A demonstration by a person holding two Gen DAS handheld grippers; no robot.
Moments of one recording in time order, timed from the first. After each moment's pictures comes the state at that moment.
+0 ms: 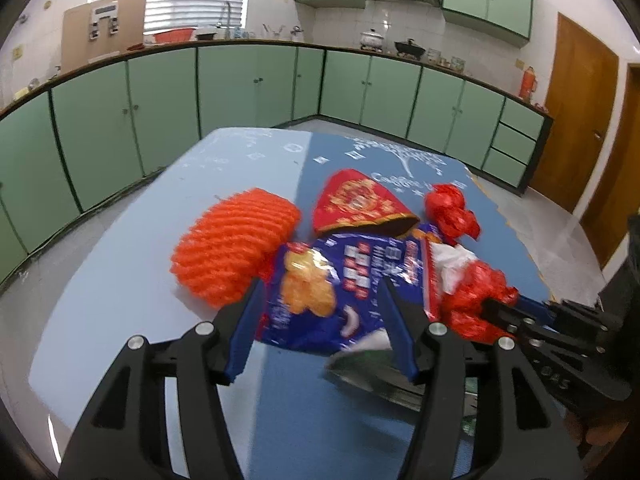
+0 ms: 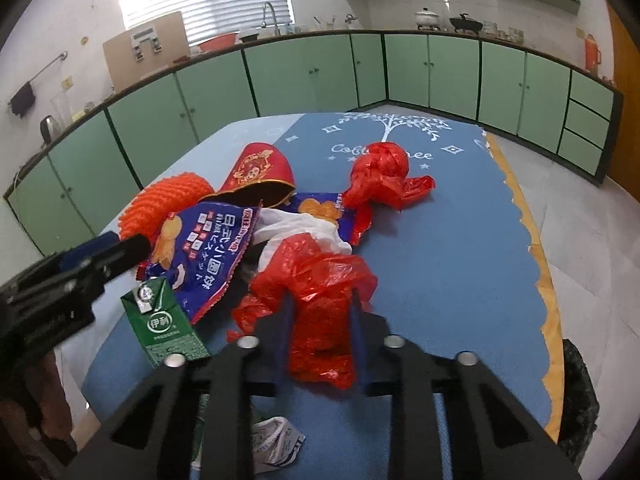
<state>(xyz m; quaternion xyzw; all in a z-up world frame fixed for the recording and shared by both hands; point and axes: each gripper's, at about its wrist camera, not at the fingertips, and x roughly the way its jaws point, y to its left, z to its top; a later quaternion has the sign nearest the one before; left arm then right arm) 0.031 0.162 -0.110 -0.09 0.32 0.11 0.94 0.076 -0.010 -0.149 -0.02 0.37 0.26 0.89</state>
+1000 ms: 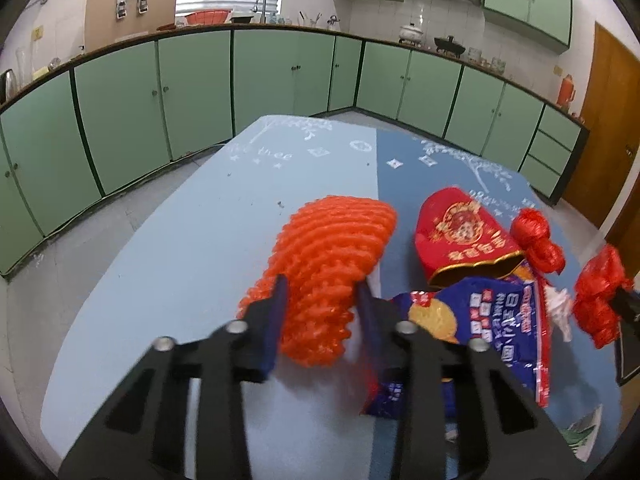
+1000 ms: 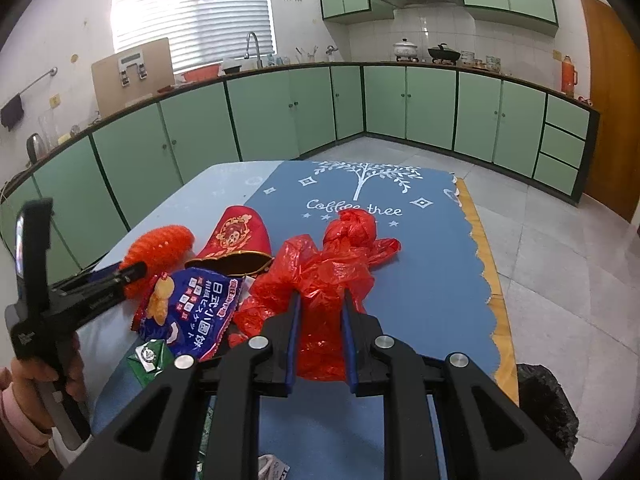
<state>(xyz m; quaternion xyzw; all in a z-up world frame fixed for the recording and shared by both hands) 0.068 0.236 -0.125 -0.11 0.34 0.15 0.92 0.084 -0.017 -0.109 -0.02 0.32 0.22 0.92</state>
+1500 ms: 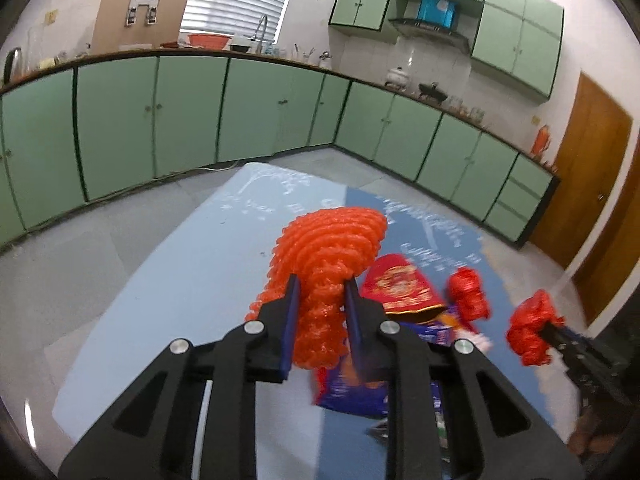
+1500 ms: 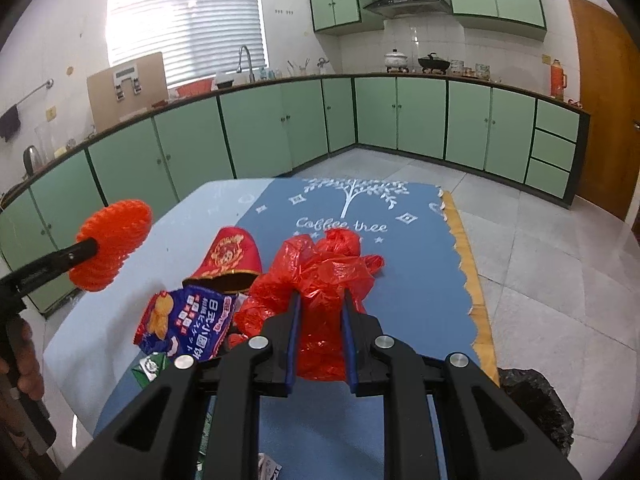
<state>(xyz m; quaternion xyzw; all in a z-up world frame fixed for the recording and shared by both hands) 0.030 0.230 -0.059 -0.16 0.26 0.11 0.94 0.077 -0.037 -0.088 0.00 0.29 0.21 0.93</state>
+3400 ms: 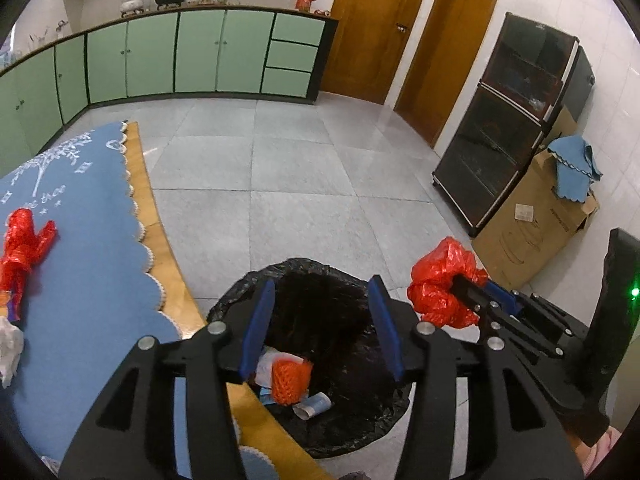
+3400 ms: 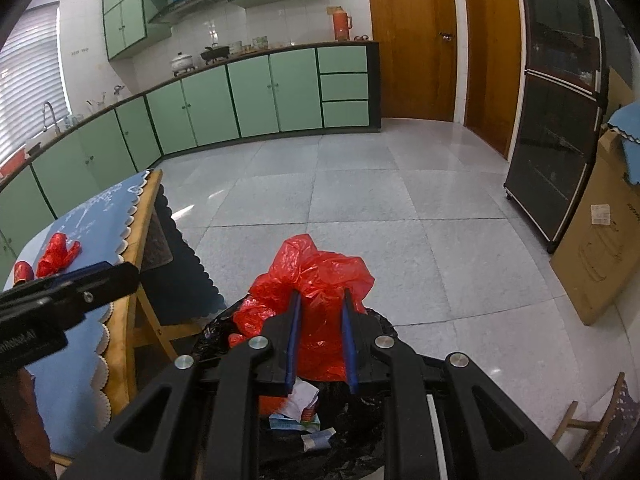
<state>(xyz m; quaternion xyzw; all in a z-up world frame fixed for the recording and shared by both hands) 0.113 -0.151 -0.126 0.00 0.39 -0.28 0.88 0.008 -0.312 -0.147 0.10 0.34 -0.12 0.93</state>
